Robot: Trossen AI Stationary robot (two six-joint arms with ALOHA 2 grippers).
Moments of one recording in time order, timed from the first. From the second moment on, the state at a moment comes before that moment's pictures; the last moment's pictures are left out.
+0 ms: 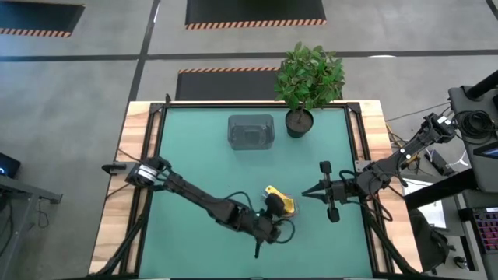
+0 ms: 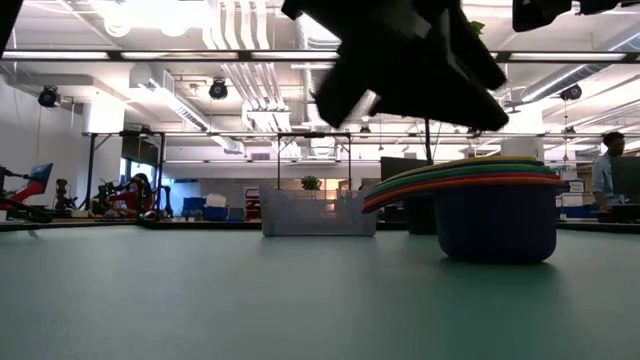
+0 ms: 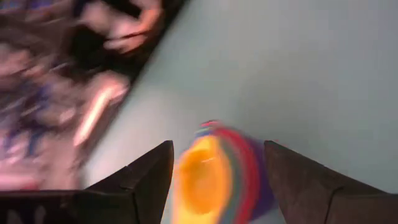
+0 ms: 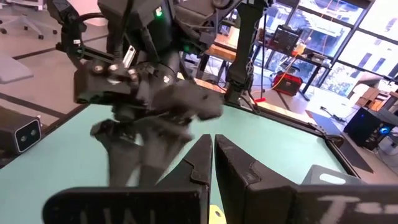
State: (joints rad) left arm -0.42 2.14 1.56 -0.06 -0.50 0.64; right arm 0.60 0.85 0.42 0.32 0.46 -0.23
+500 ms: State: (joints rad) left arm -0.51 2.19 1.31 0.61 -0.85 0.73; right arm 0.60 0.85 0.42 0.32 0.45 -0.22
